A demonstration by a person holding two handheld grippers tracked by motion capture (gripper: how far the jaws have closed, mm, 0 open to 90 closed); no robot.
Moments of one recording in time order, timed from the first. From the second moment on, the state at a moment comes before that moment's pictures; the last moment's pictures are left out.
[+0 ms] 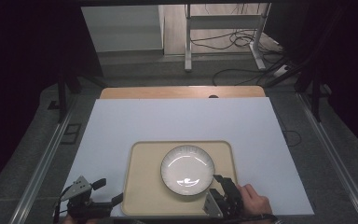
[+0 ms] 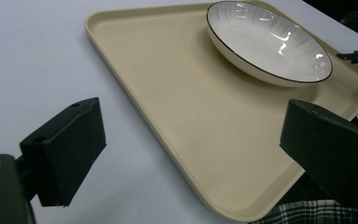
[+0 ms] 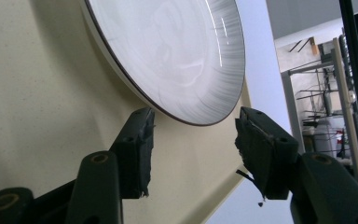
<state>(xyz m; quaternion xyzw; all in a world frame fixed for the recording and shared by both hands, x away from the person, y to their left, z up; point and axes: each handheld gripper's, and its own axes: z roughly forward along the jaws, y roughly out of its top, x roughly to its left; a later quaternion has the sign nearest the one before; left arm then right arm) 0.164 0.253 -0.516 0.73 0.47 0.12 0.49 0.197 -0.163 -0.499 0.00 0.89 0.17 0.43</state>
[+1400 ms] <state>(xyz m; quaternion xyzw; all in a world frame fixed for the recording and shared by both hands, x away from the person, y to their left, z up) 0.164 0.253 -0.516 0.73 0.47 0.12 0.49 0.223 -0.225 -0.477 0.23 0.88 0.31 0.29</state>
